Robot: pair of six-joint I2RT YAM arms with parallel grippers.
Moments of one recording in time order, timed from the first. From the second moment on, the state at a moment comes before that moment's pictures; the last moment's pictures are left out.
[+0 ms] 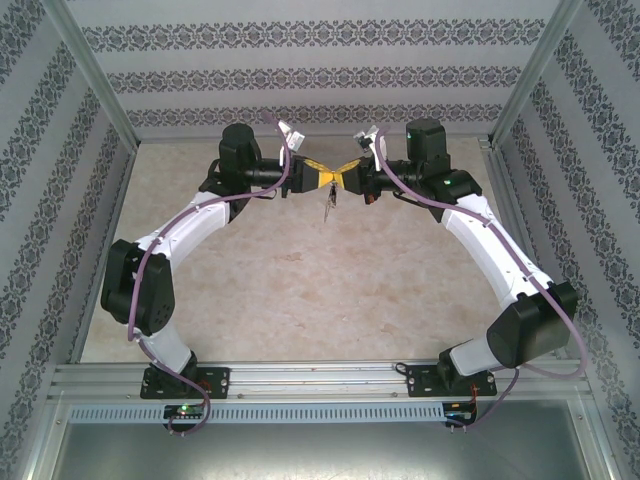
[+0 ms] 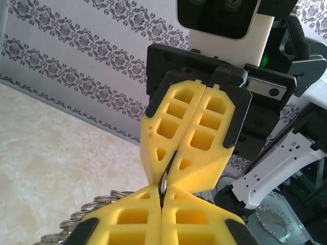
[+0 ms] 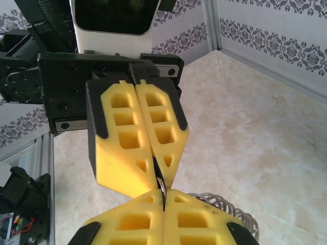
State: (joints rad) left arm -0.36 1.70 1.35 0.30 1.18 -0.43; right arm 0.34 1.46 1.41 -0.43 -0.85 -0.05
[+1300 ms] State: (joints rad) left arm -0.36 1.58 1.17 0.60 1.04 -0.58; right arm 0.46 1.24 1.02 -0.07 -0.67 0.16
